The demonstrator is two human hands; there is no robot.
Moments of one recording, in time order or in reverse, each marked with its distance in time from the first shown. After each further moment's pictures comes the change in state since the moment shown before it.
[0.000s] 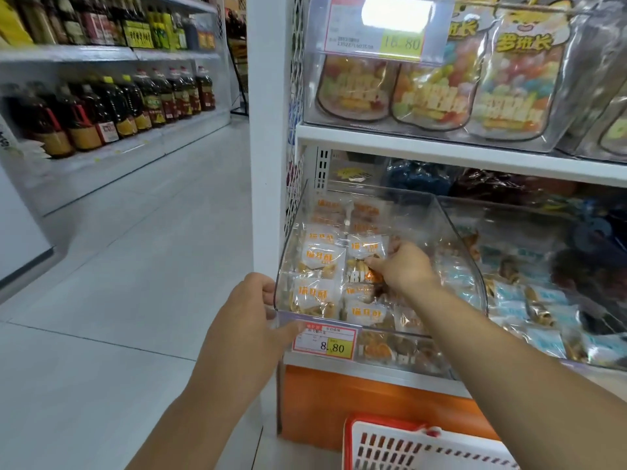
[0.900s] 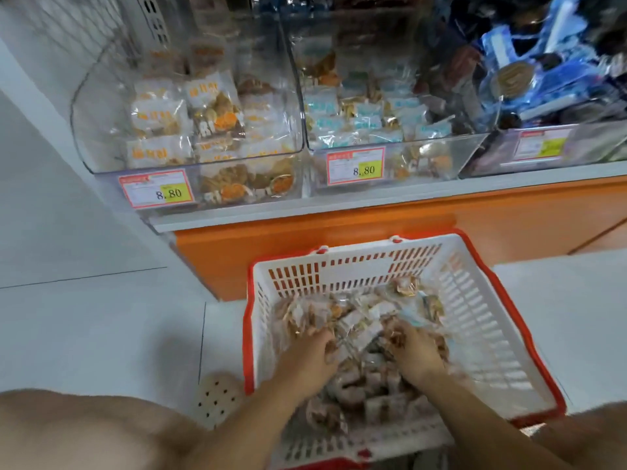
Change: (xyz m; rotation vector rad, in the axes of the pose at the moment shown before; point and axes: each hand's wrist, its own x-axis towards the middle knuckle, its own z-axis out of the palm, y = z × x) left_hand -0.189 -0.064 0.235 0.409 -0.970 0.131; right_hand -0.221 0.409 0.010 -0.332 -0.252 0.369
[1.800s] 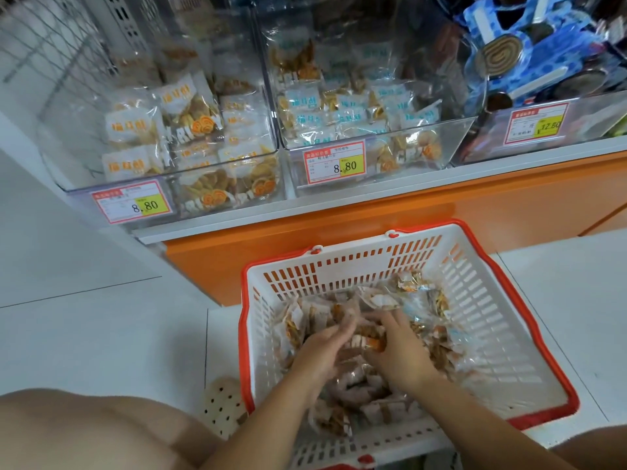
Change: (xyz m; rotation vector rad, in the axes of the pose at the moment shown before) left_hand 0.019 0.019 0.018 -1.063 -0.144 -0.257; right_hand -0.035 -0.037 -0.018 0.232 0.011 -0.352
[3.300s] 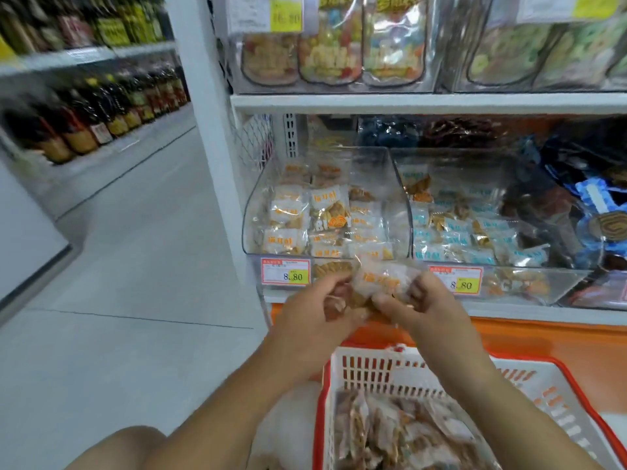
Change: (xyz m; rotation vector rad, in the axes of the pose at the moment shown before) left_hand -0.170 0.160 -0.098 0.487 0.519 0.822; right_hand 0.014 -0.249 -0.092 0.598 0.110 -0.323
